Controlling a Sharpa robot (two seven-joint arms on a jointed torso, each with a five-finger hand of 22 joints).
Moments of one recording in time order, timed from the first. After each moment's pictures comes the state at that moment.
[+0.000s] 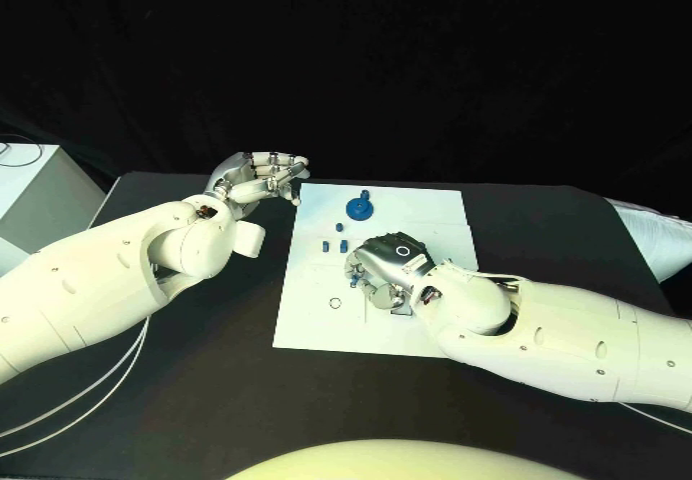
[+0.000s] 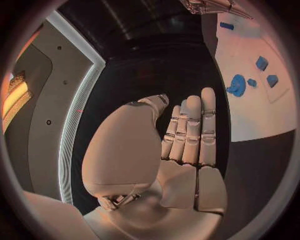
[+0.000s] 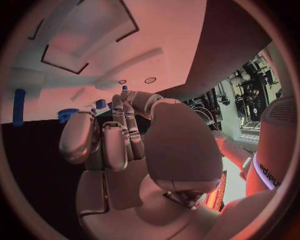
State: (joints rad) left arm 1.01 -0.82 0.27 1.43 -0.27 -0.24 0.25; left_hand 1.48 -0.22 0.48 0.28 0.17 0.84 0.22 0.28 0.30 0.98 0.14 0.36 0.17 1.03 0.06 1.12 0.43 0.17 0.99 0.15 0.83 0.57; right arm 1.09 -0.64 -0.12 1.60 -1.90 -0.42 -0.30; right_hand 1.37 -0.20 0.73 0.00 0.20 1.08 0.12 0.28 0.35 1.27 0.07 0.06 0.11 1.47 -0.03 1.37 1.22 0.11 1.46 0.07 1.18 1.08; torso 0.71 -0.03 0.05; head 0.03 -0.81
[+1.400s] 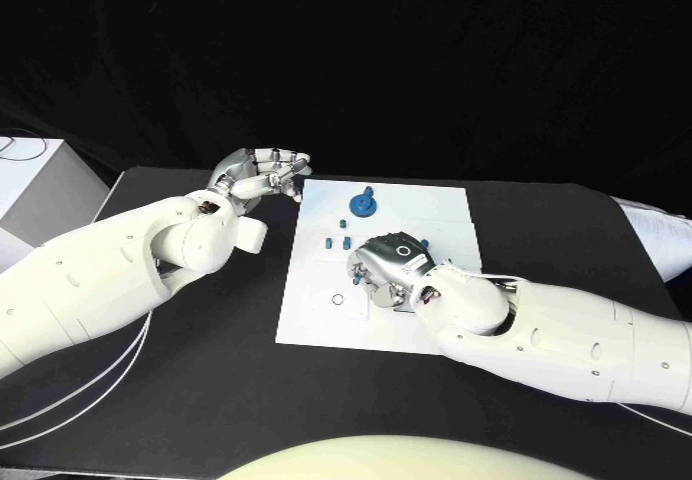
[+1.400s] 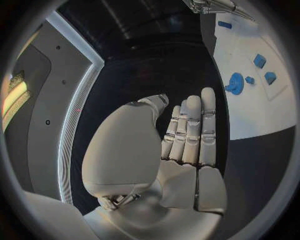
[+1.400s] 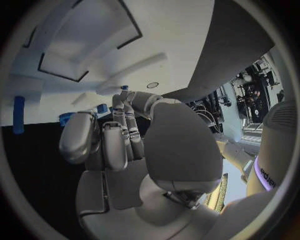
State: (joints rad) left arm 1.01 -0.82 0.27 1.42 -0.27 -0.24 0.24; left_hand 1.48 -0.22 0.47 0.28 0.17 0.83 0.21 0.28 0.30 0.97 0.14 0.37 0.17 1.03 0.06 1.11 0.43 0.17 0.99 0.15 0.83 0.57; right arm 1.07 -0.62 -0.11 1.58 -1.92 -0.42 -0.32; right_hand 1.37 -0.20 0.73 0.00 0.20 1.08 0.13 0.28 0.35 1.27 0.07 0.06 0.11 1.47 -0.02 1.37 1.22 0.11 1.46 0.07 1.18 1.08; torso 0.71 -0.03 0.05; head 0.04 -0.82
